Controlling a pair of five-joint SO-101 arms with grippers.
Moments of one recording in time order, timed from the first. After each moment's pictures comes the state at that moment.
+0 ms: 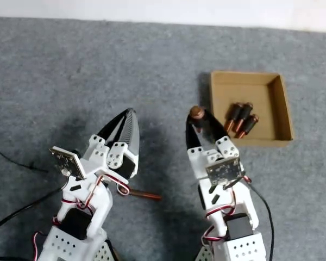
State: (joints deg) left arm 18.5 -103.4 96.0 7.7 25.5; right arm -16.4 -104.1 95.5 9.6 17.3
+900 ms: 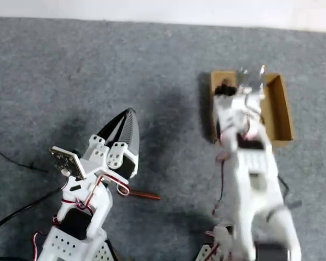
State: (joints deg) left arm 18.5 -103.4 96.0 7.7 25.5; right arm -1.6 -24.3 47.6 9.6 3.8
